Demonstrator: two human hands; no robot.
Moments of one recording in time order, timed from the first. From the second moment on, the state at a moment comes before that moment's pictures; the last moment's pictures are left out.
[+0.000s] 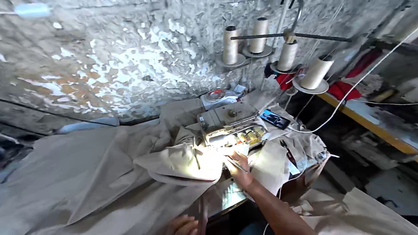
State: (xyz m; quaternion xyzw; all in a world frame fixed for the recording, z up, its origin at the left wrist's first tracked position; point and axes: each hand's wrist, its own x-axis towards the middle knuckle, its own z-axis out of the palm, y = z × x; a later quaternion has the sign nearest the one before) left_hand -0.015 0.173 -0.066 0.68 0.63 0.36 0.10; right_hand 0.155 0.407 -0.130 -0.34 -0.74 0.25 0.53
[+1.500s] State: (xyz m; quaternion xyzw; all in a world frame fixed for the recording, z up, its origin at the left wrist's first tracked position) left_hand -0.002 0.360 -0.038 0.62 0.75 0.19 0.13; right_hand 0.156 0.406 -0.132 -0.32 -0.74 0.21 0.56
